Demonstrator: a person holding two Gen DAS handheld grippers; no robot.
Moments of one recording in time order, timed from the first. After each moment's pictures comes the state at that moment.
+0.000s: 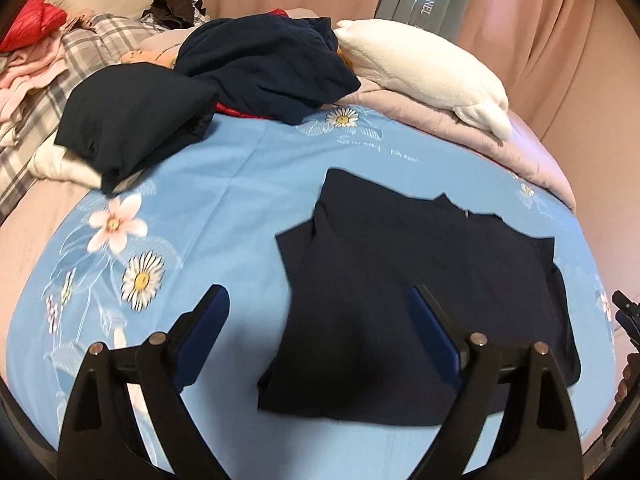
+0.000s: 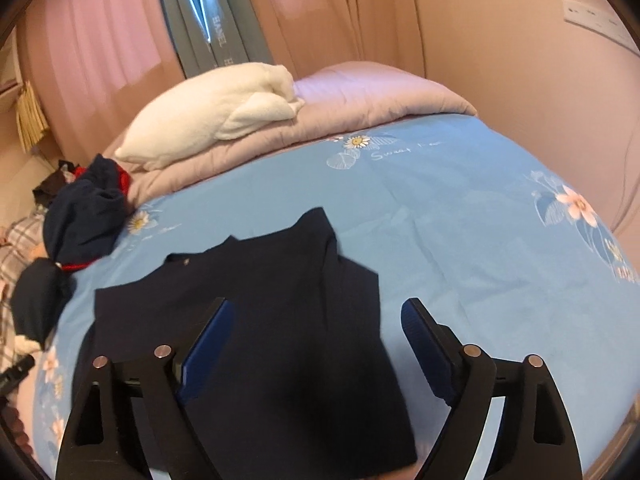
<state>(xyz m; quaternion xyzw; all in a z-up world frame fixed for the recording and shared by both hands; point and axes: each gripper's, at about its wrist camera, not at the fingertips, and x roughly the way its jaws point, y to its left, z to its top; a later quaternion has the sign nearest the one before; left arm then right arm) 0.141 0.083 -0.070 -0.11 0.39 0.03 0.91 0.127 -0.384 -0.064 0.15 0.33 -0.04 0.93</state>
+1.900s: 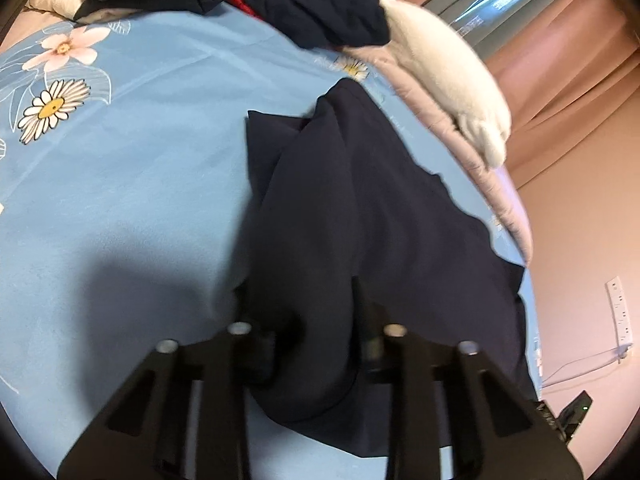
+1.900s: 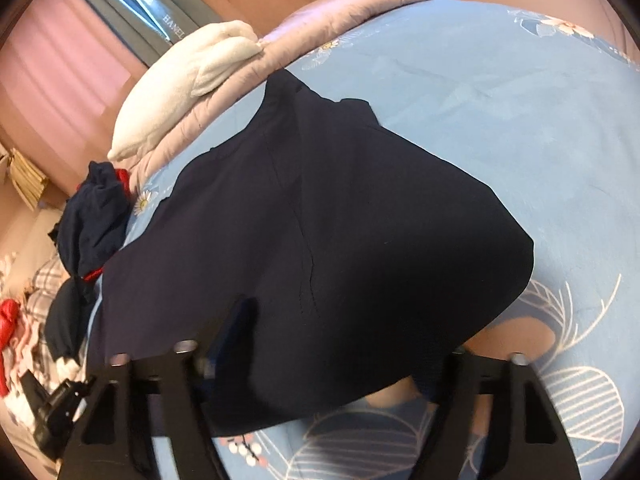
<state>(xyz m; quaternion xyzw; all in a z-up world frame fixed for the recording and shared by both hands) 0.149 0.077 -0.180 -0.32 0.39 -0.02 0.86 0.098 -0.366 -0.183 0.31 0.36 -0.01 0.88</state>
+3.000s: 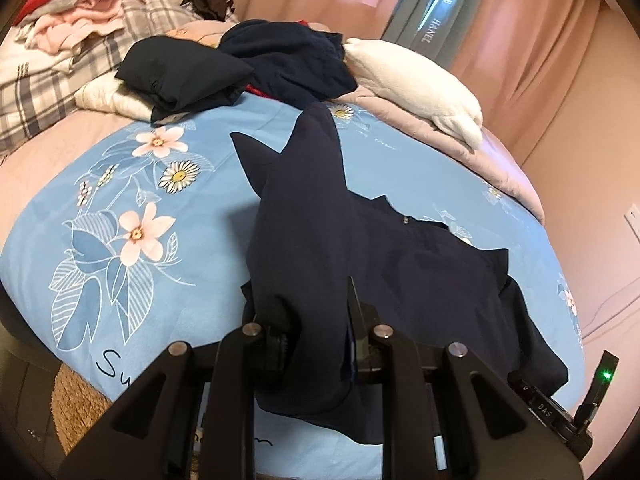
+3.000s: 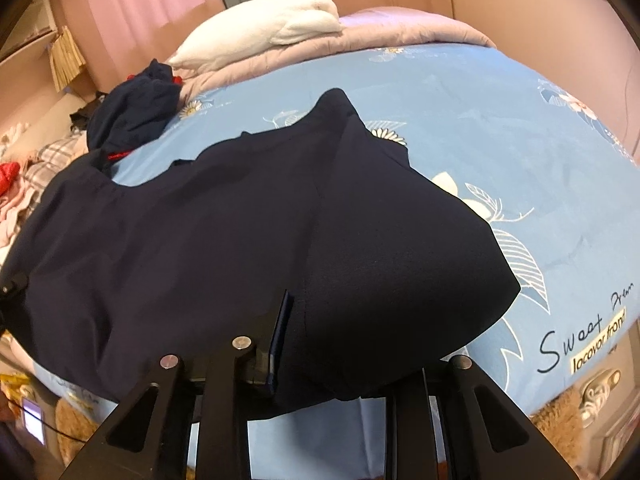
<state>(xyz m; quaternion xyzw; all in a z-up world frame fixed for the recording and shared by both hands) -0.014 0.058 -0.083 -0.18 0.35 0.02 0.92 -0.005 -0.309 -0.151 0.13 0.41 0.02 0.90</state>
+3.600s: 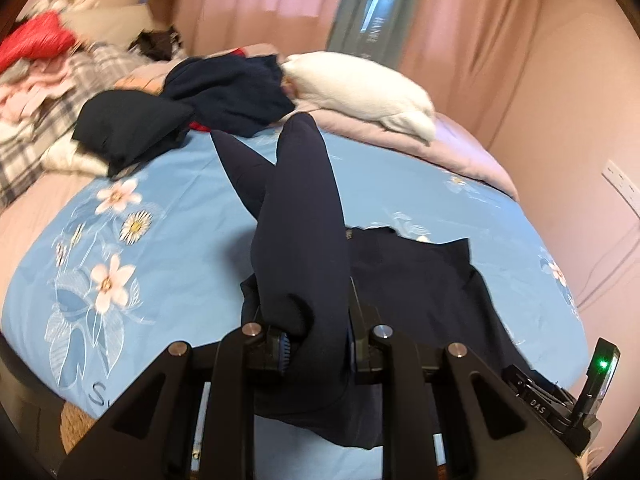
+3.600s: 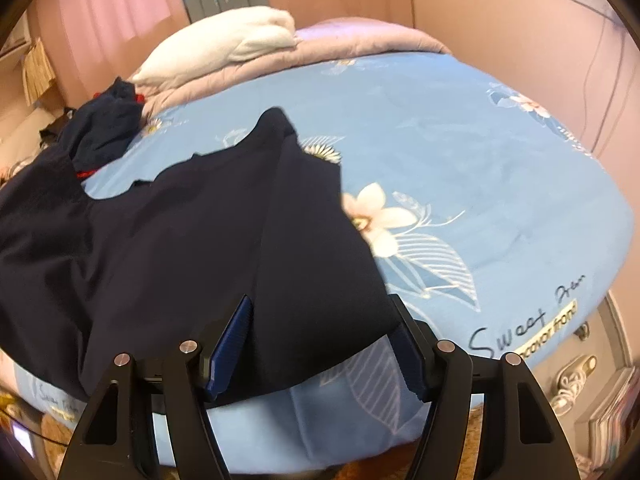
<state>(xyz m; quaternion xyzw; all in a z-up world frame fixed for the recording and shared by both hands) -0.008 -0.004 -0.042 -0.11 0.32 -0.03 0.94 -0.030 -0.340 -0.137 0.12 0.38 -0.07 0.92</state>
